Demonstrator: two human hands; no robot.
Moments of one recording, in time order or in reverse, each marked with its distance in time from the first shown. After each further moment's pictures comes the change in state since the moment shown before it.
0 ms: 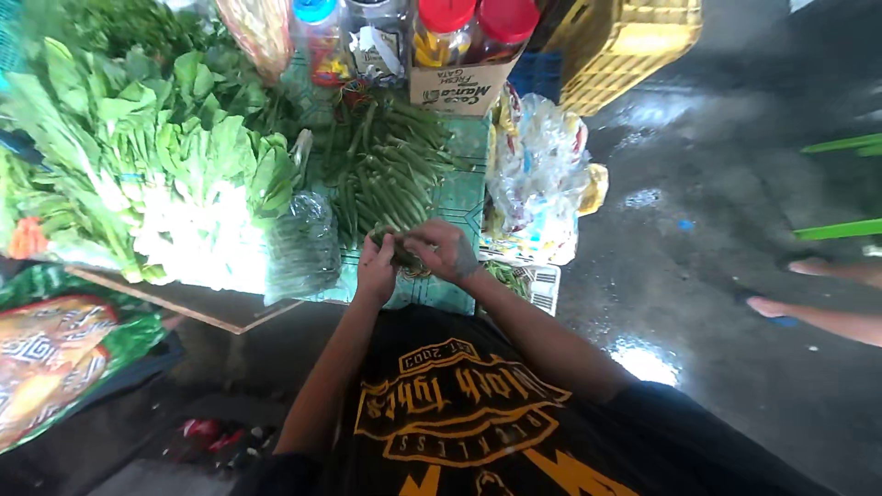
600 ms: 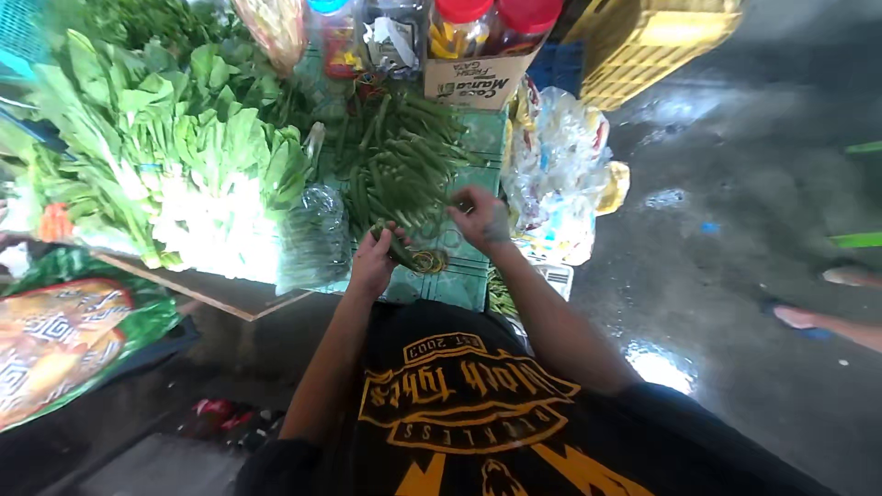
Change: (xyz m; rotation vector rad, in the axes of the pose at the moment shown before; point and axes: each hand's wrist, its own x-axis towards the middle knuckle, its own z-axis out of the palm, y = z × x) left_hand 0.005 0.015 -0.025 -0.034 0.035 -0.151; right_hand 0.028 0.034 -0.032 -0.025 0.044 0.340
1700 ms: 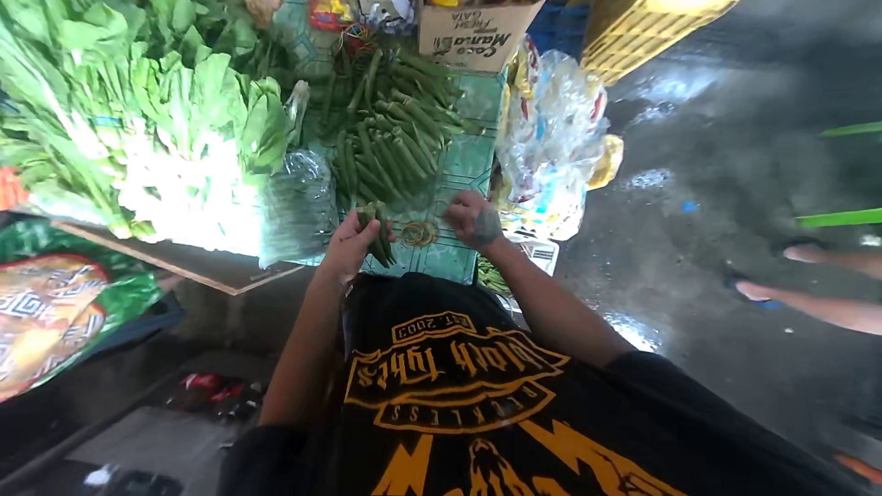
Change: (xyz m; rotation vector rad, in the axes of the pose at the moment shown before) left_hand -0.038 0.014 -0.026 0.341 -0.205 -0.022; right_hand -0.046 0.082 0.030 -0.331 -0.174 -0.382
